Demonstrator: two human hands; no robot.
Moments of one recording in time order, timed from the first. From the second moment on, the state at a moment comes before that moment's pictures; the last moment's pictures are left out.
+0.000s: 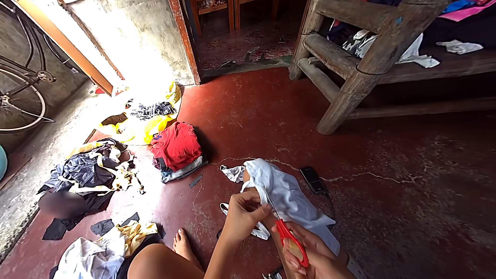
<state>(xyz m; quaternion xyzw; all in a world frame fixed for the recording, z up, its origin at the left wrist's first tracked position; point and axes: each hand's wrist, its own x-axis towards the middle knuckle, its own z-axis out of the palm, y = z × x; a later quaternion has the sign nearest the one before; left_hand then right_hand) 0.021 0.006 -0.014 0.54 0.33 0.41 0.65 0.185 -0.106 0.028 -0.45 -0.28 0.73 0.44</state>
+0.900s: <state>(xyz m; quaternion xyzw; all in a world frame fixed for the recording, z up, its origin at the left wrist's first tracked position) 0.026 0.005 -0.024 0.58 0.35 0.43 0.60 0.180 -0.086 0.021 -0.44 -0.24 0.74 0.45</state>
